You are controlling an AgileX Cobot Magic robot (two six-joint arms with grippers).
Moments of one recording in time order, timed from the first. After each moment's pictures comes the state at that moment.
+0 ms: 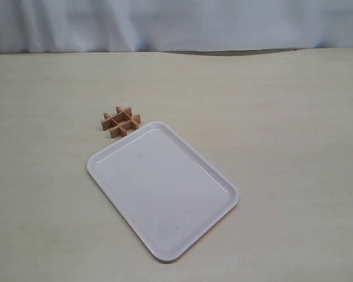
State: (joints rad) left arm -0.14 0.00 0.00 0.06 -0.20 -0.30; right arm -0.18 0.01 0.00 -0.16 0.31 0.36
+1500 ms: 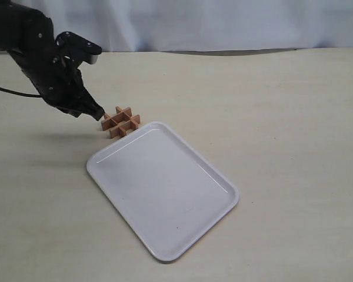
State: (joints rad) left arm -0.32 1.93 -1.29 0.09 0.70 0.19; right arm -0.18 0.01 0.00 -0.16 0.31 0.36
